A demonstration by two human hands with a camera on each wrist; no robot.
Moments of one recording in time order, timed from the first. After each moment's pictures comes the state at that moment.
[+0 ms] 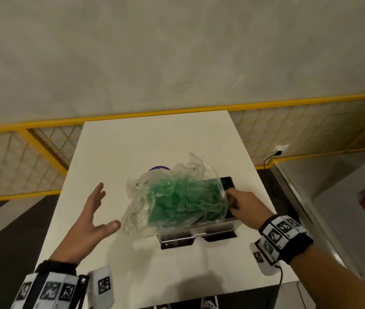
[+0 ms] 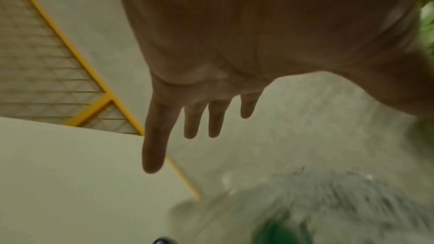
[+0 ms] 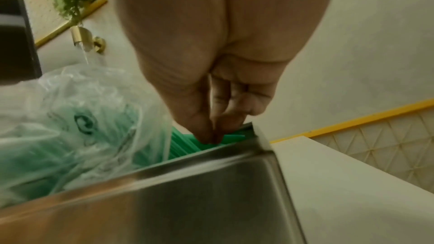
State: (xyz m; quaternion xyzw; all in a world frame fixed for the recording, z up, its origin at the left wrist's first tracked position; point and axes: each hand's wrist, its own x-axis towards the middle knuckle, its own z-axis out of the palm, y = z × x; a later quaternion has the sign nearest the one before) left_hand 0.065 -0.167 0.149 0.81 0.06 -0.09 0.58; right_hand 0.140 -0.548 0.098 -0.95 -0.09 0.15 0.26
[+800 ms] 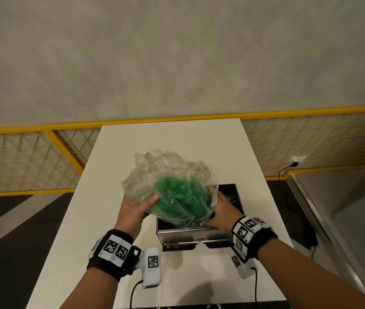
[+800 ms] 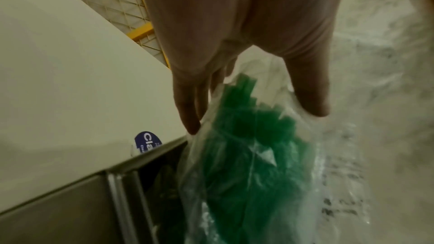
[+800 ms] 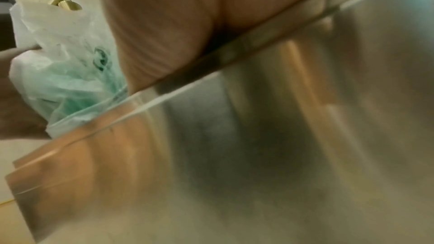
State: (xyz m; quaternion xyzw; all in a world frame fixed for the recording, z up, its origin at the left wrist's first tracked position) left_hand 0.110 -0.254 0.115 0.59 0.15 0.00 0.79; right_hand 0.169 -0.507 0.037 -0.90 -0.13 0.18 0.38
